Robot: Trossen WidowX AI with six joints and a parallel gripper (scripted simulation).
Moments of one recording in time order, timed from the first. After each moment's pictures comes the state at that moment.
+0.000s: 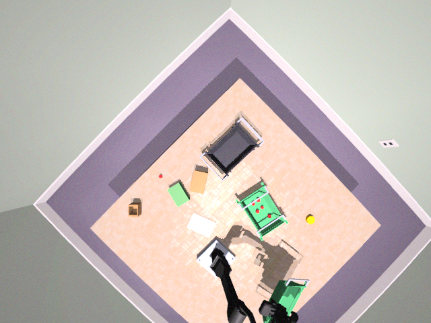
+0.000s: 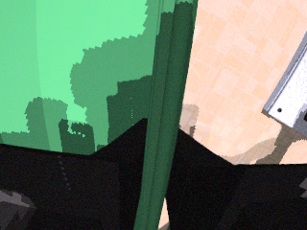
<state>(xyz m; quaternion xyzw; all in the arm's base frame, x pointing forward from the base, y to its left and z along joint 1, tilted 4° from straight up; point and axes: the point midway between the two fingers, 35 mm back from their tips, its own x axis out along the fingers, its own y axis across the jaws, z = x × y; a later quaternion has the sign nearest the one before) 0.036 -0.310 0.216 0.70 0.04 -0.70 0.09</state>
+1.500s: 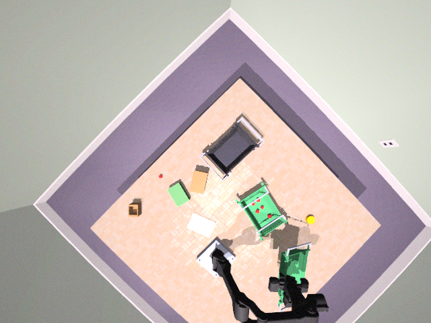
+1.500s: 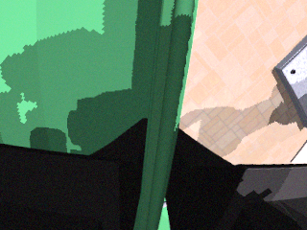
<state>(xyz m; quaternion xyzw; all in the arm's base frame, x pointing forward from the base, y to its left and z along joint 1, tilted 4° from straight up) 0.173 -0.265 0.209 0.68 0.16 -0.68 0.21</state>
